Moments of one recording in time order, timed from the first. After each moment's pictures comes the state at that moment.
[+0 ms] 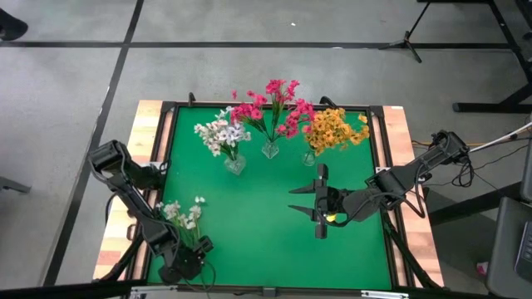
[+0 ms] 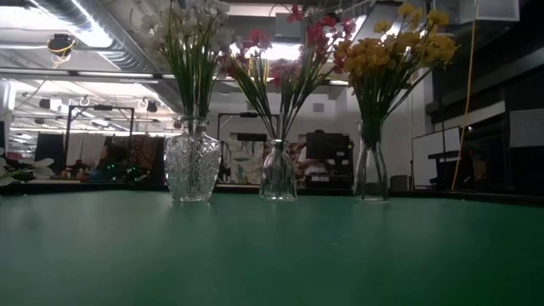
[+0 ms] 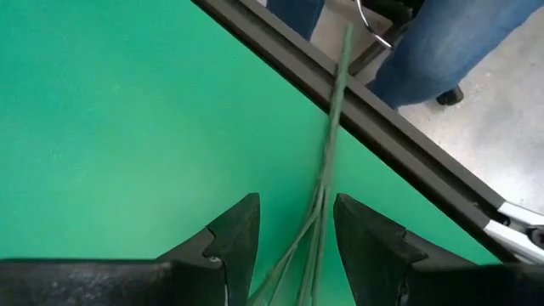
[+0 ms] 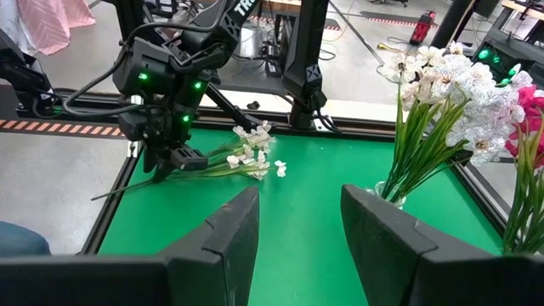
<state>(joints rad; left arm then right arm) -0.96 1.65 0.84 -0.22 -0.08 -0.12 0.56 1.41 1.39 -0.40 0.59 0.14</state>
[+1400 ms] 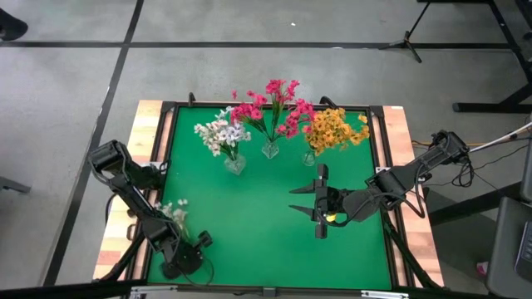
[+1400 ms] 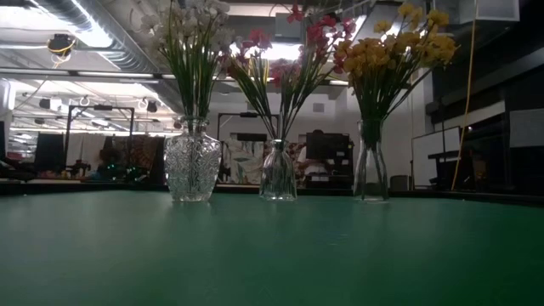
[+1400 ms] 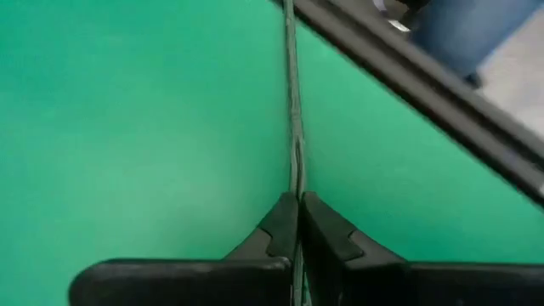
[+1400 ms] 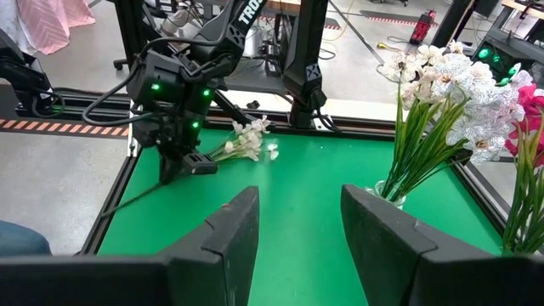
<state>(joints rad) -0.96 1.65 0.74 -0.15 -0.12 -0.10 0.56 1.41 1.39 -0.40 0.59 0.14</state>
